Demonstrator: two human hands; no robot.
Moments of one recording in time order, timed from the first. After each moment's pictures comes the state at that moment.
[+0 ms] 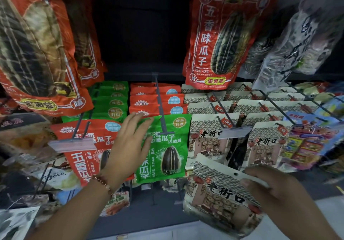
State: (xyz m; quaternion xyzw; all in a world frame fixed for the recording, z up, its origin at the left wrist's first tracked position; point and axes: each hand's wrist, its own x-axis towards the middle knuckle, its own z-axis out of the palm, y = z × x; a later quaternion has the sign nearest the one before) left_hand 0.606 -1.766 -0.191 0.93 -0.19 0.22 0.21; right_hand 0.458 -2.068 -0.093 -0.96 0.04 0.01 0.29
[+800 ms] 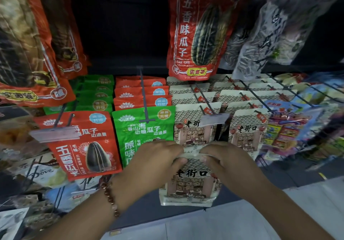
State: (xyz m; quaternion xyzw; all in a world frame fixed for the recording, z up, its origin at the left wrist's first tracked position) left_hand 0.530 -1.849 -0.146 0.90 -0.38 0.11 0.17; right_hand 0.488 -2.068 -0.130 -0.97 -0.14 -0.04 0.18
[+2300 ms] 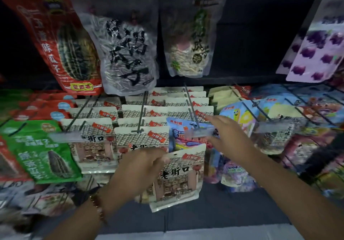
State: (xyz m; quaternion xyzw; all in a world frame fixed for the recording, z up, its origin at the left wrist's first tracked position) left_hand 0.542 -2.237 -0.141 0.95 -0.20 0.09 0.21; right_hand 0.617 -2.508 -0.134 -0.97 -0.16 -0.08 0.15
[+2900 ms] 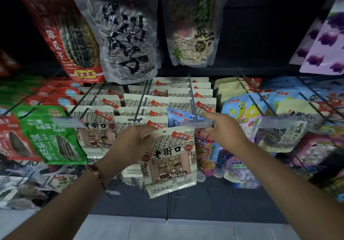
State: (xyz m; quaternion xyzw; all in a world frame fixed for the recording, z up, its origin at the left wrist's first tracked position) left_hand 0.562 -2.242 -0.132 0.95 -0.07 0.03 0.31; right_hand 0.633 -2.506 -0.146 -0.95 -0.15 -0.04 0.25
